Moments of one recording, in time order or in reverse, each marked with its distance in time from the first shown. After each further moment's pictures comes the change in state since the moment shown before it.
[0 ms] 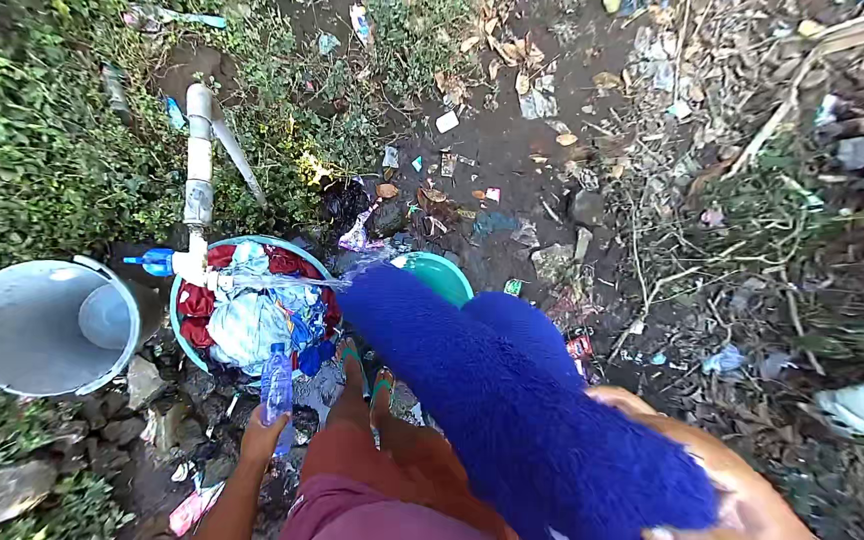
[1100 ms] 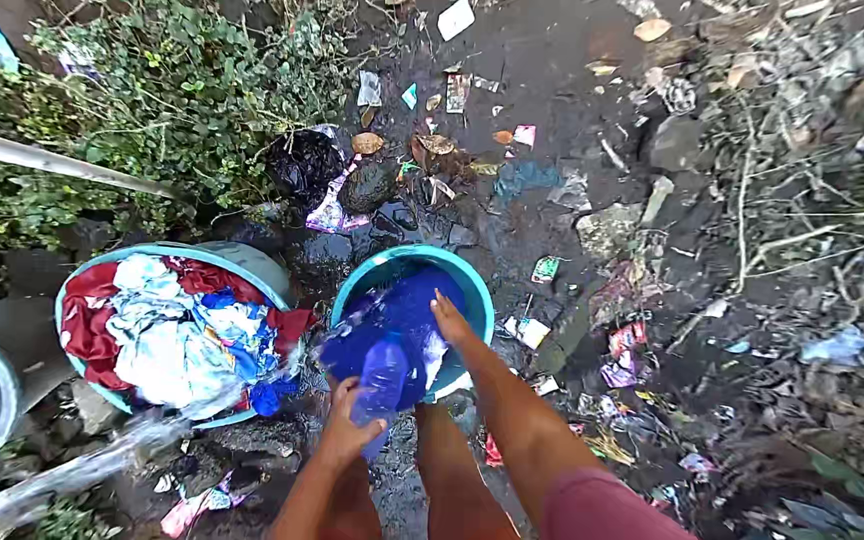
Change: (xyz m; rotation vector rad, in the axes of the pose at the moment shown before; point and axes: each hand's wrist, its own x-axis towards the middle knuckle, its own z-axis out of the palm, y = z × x) left_hand 0.063 0.136 0.254 0.057 -0.410 0.370; right_hand 0.077 0.552 0.050 -0.156 -0.045 1.089
